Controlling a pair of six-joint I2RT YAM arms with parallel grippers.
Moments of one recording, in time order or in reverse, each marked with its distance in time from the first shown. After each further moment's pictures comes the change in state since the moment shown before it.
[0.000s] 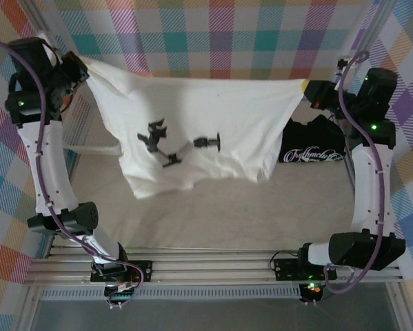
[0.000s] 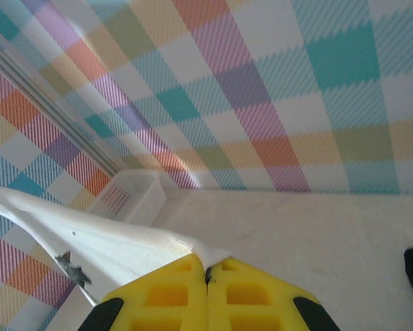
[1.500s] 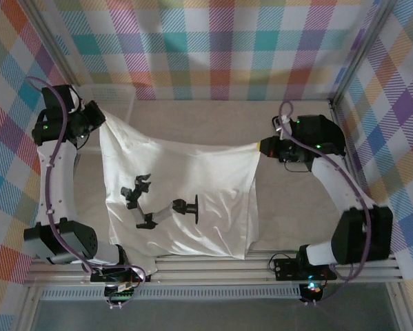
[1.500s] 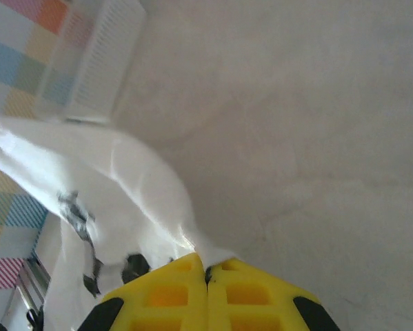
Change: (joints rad) left arm 0.011 -0.225 -0.767 0.153 0.043 0.034; right arm 0.277 0.076 -0.602 0.099 0.050 -0.025
